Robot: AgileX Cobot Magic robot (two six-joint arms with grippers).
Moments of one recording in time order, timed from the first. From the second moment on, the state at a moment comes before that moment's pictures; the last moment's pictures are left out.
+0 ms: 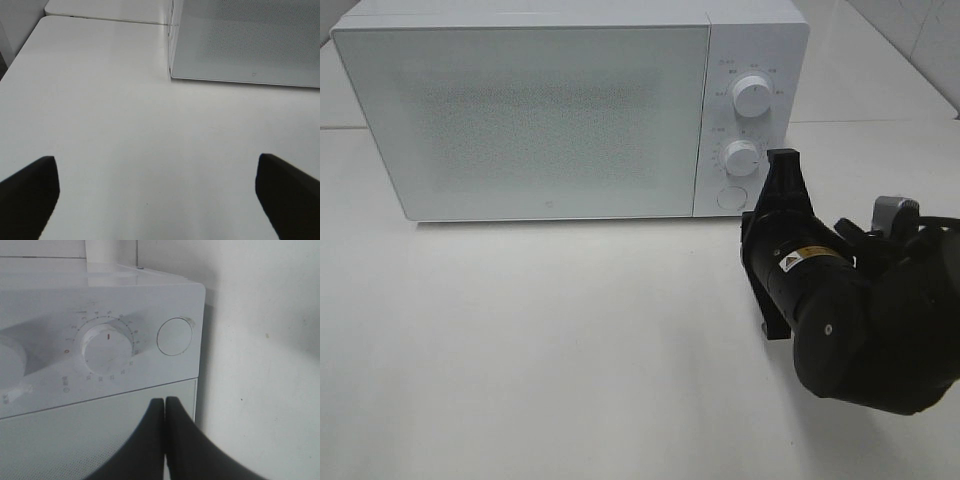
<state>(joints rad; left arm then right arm) 0.01 -0.01 -0.52 -0.06 1.08 -0.01 0.80 1.88 -0.54 0.94 -1.05 1.21</state>
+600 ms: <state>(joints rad) 0.01 -0.01 -0.52 -0.06 1.08 -0.01 0.65 1.99 -0.68 0.79 -0.97 1.30</state>
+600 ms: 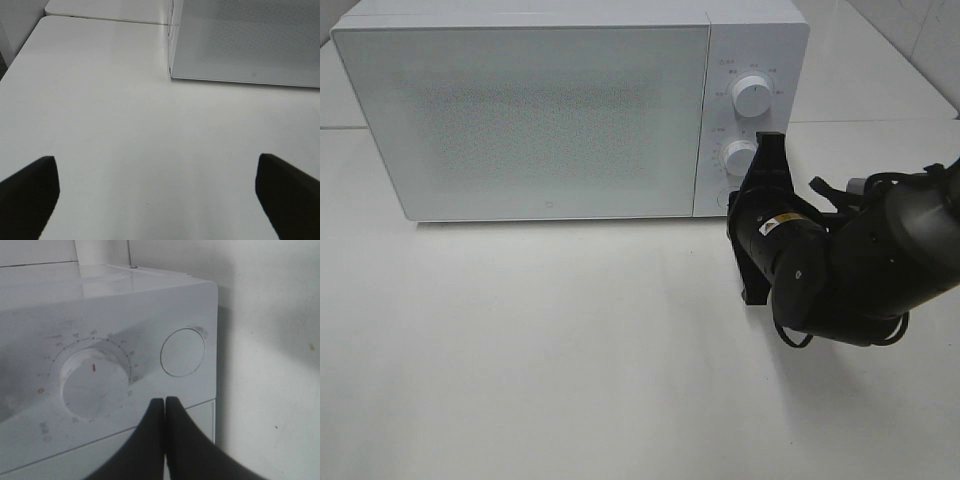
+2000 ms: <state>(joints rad) 0.01 -0.01 -0.52 -0.06 1.08 -0.01 0.57 2.15 -0.88 0.82 -0.88 1.24</state>
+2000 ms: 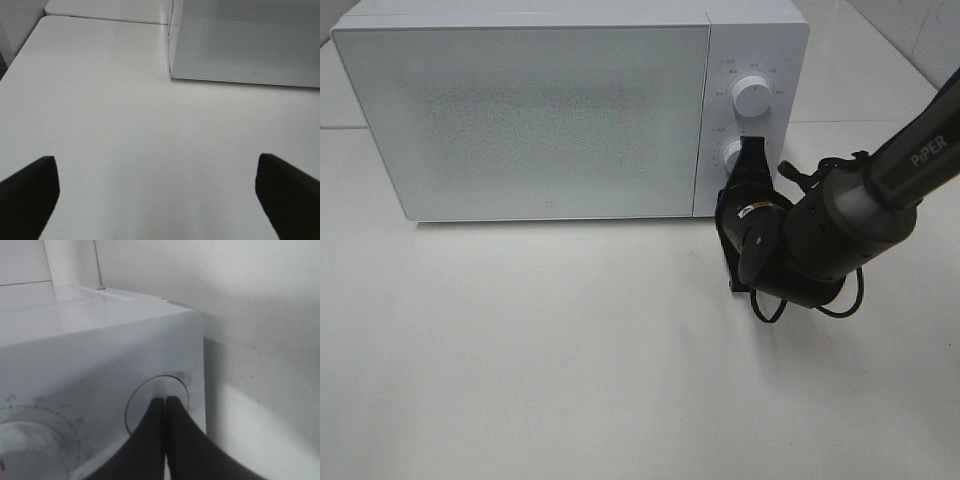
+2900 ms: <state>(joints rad) 0.01 -0.01 -0.52 -0.06 1.08 -0.01 0.58 2.18 -0.94 0.89 -0.88 1.21</state>
